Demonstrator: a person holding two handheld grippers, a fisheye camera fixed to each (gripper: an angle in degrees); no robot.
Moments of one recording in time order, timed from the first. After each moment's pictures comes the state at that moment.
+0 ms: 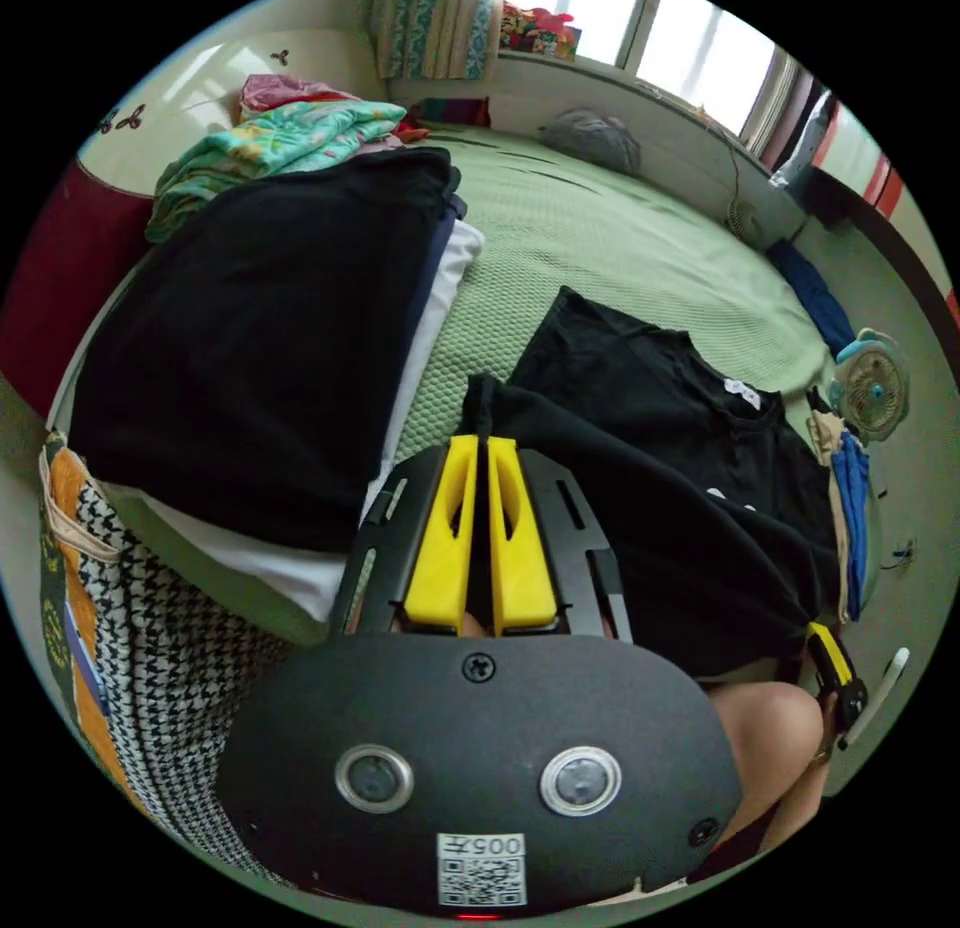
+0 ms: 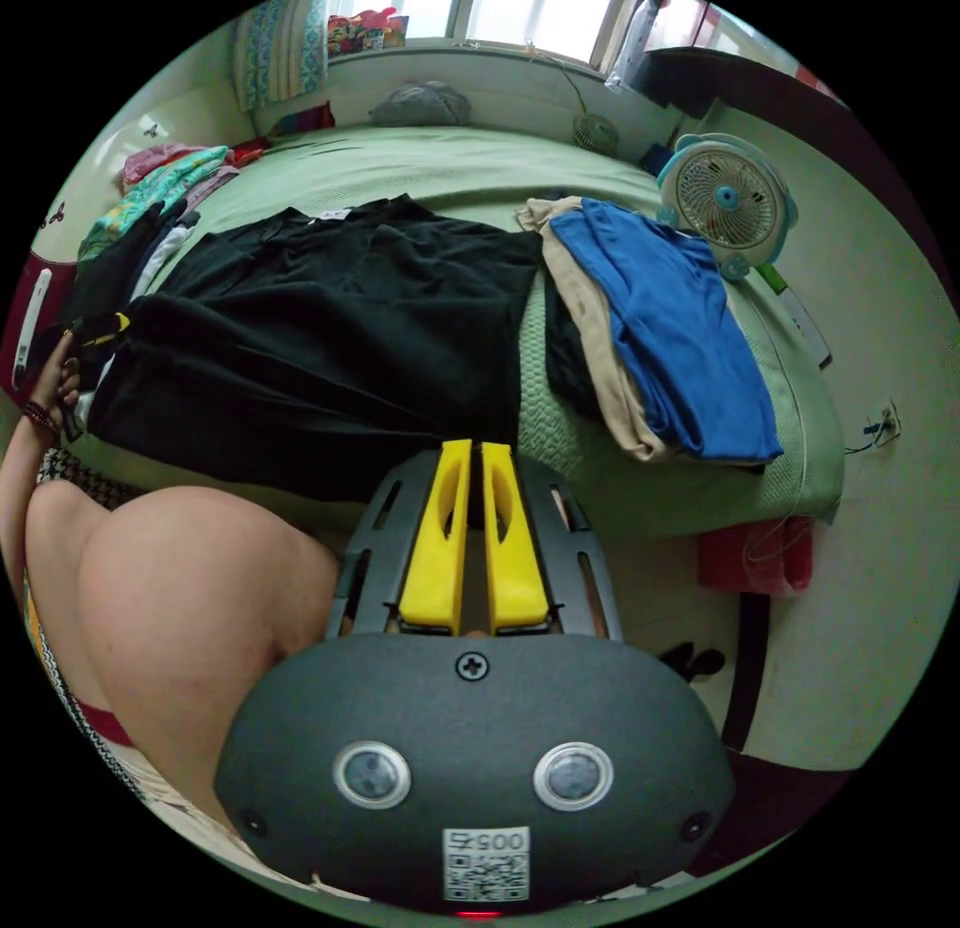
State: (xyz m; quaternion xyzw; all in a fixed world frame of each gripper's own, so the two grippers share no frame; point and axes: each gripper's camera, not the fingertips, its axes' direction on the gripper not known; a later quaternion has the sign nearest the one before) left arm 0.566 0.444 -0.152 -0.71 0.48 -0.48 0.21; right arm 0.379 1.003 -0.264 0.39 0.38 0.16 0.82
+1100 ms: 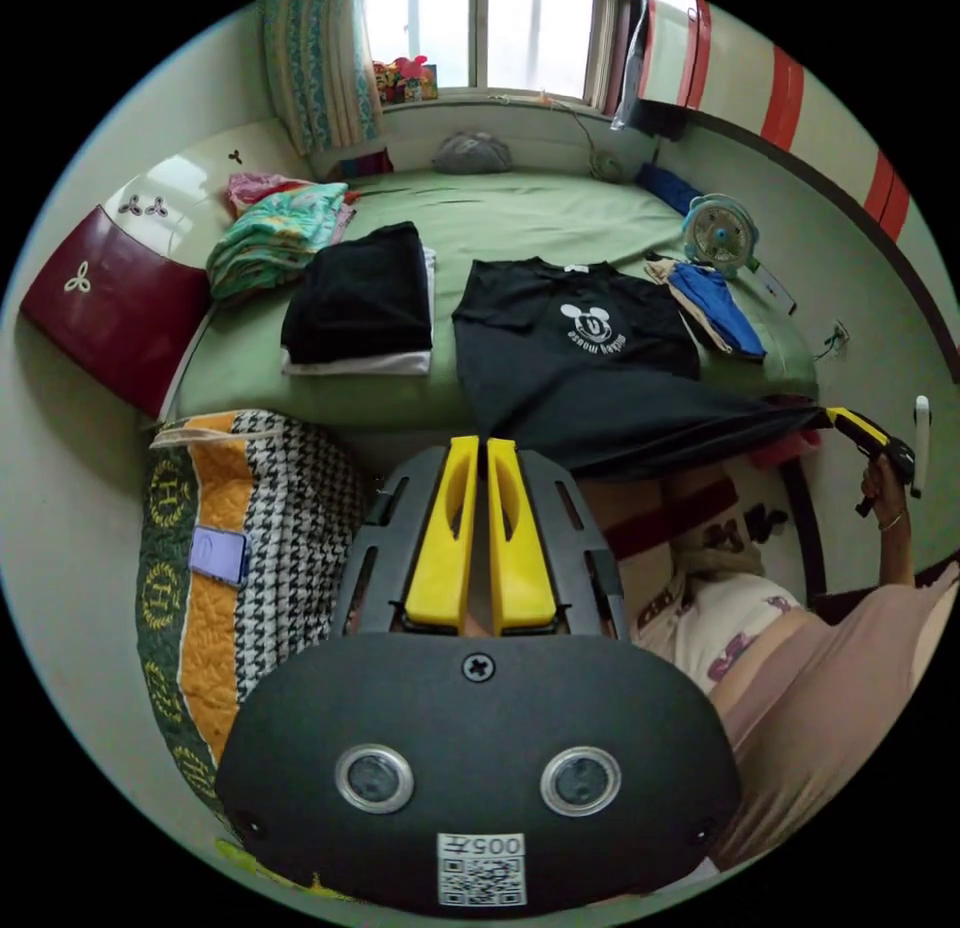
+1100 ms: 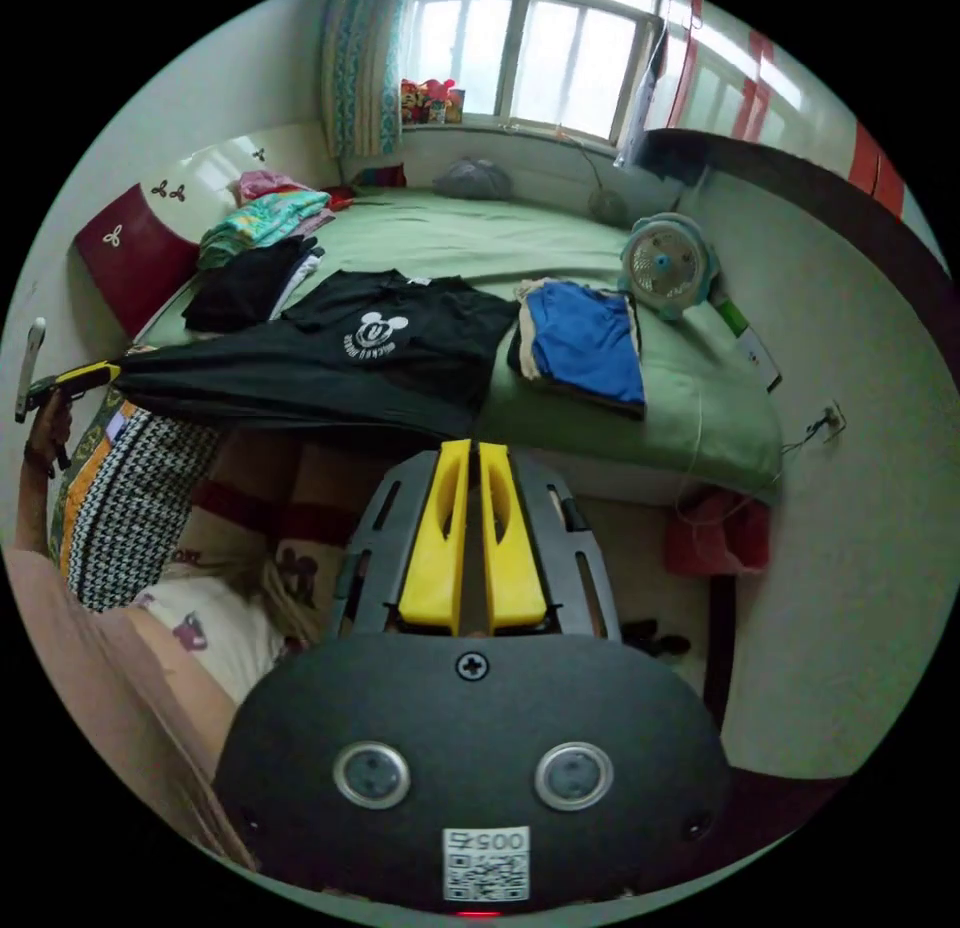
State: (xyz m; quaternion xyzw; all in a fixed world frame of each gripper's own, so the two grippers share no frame) left arm 0.150 0.384 -0.236 -0.62 0.60 -0.43 0.28; right arm 0.275 1.269 -0.255 0.42 0.36 0.07 0.83
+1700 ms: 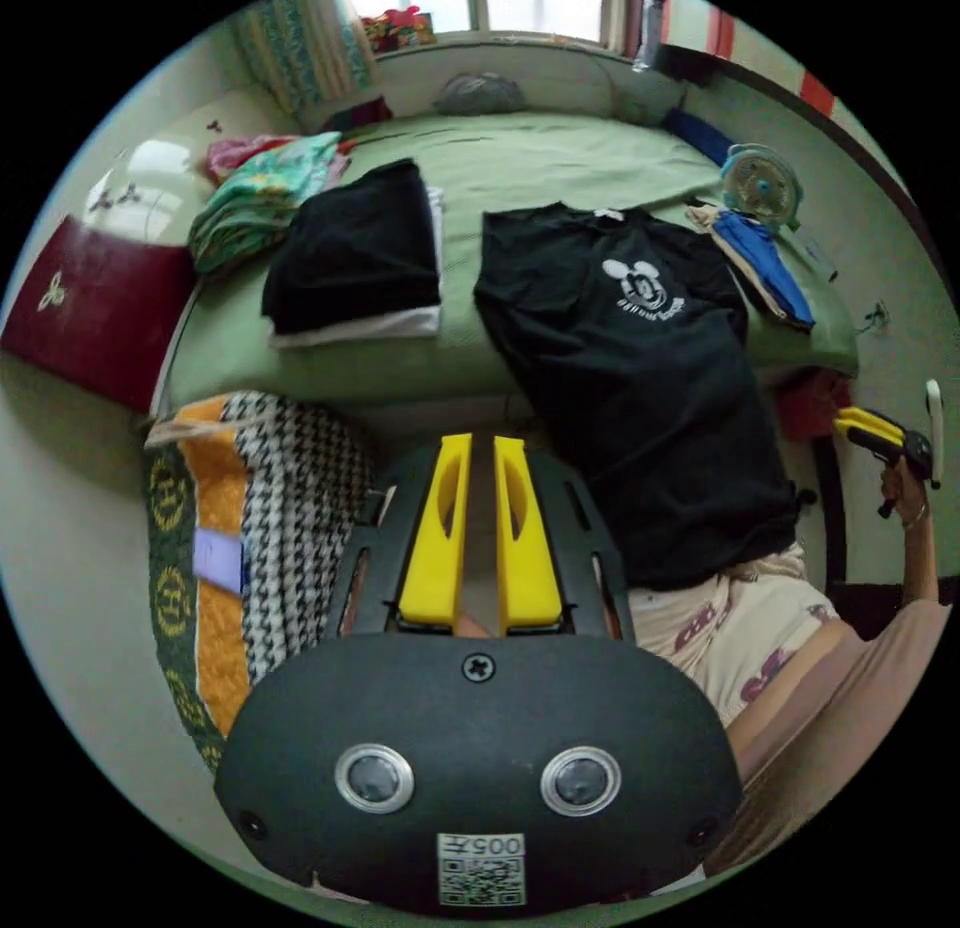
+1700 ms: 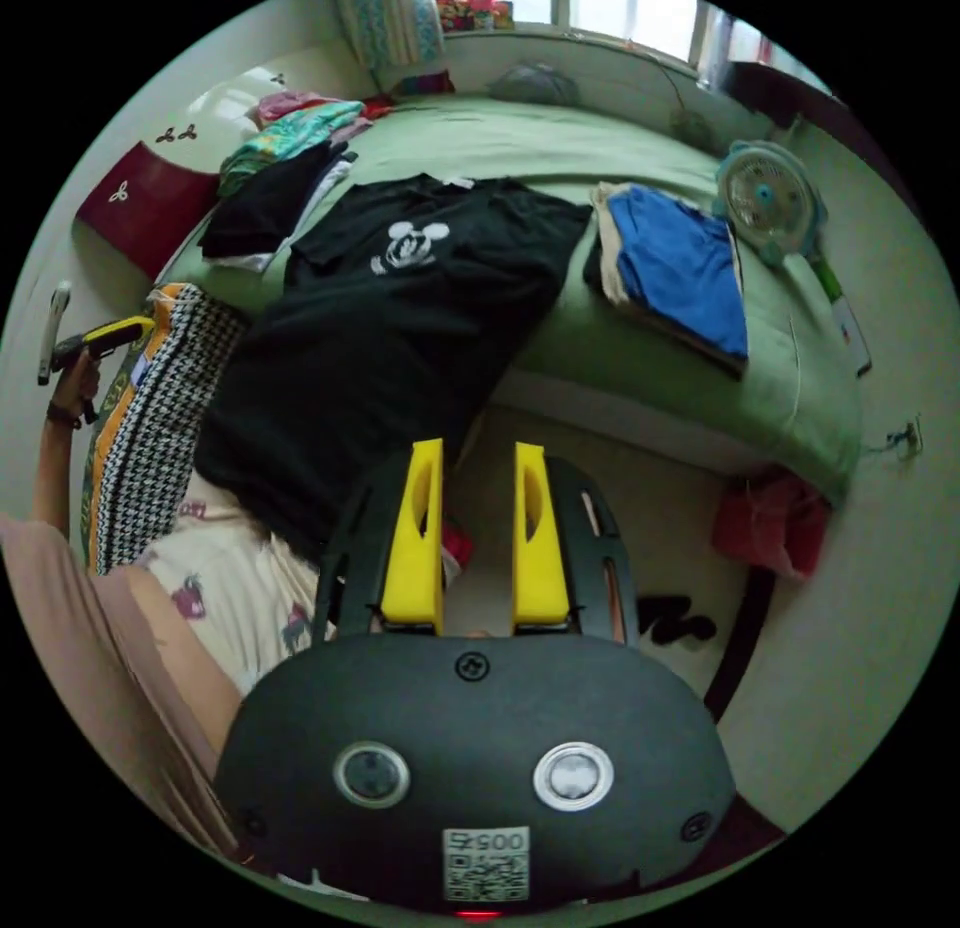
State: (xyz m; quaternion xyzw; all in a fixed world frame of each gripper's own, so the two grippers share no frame) left arm 0.234 0.353 -0.232 -0.63 0.63 -0.37 0.26; right arm 0.318 1.157 -0.269 0.32 0.32 0.03 0.89
